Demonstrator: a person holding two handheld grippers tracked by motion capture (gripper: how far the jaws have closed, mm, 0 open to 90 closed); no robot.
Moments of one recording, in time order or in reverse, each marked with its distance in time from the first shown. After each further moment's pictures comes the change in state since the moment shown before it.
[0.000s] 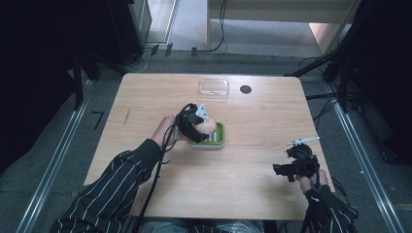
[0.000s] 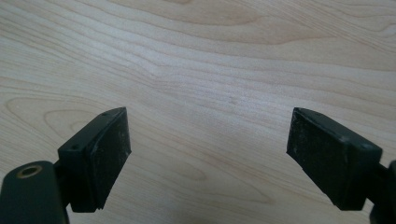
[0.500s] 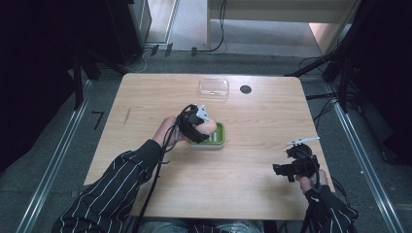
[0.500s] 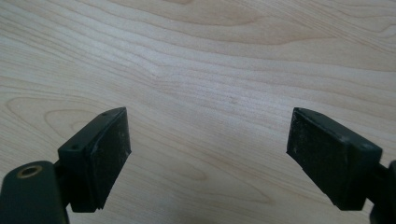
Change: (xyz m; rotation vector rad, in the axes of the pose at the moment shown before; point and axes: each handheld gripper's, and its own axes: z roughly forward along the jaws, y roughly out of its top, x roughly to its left) left arm 0.002 -0.003 0.010 0.001 0.005 0.004; right arm 0.000 0.000 0.000 0.000 0.001 -0.003
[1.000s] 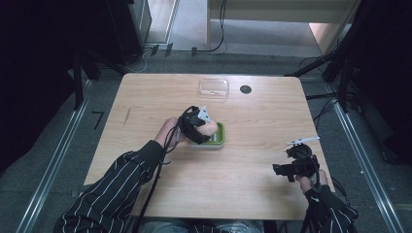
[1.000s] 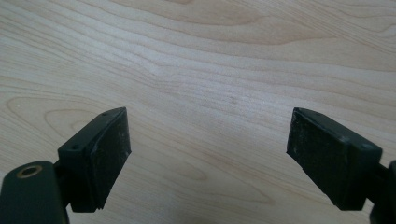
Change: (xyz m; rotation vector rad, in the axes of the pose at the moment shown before) left arm -0.001 -0.001 0.008 -0.001 -0.005 0.006; right arm 0.000 0.000 0.000 0.000 0.002 0.000
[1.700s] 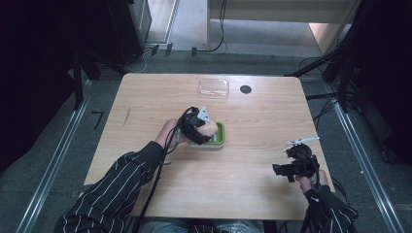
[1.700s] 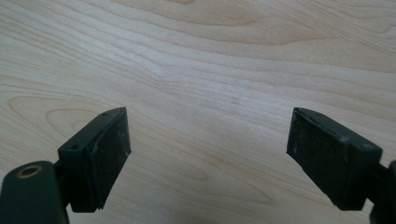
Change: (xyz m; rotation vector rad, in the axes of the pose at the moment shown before) left arm 0.000 -0.003 0.006 -0.002 -0.005 -0.024; right arm 0.001 0.000 0.000 0.002 0.002 0.001
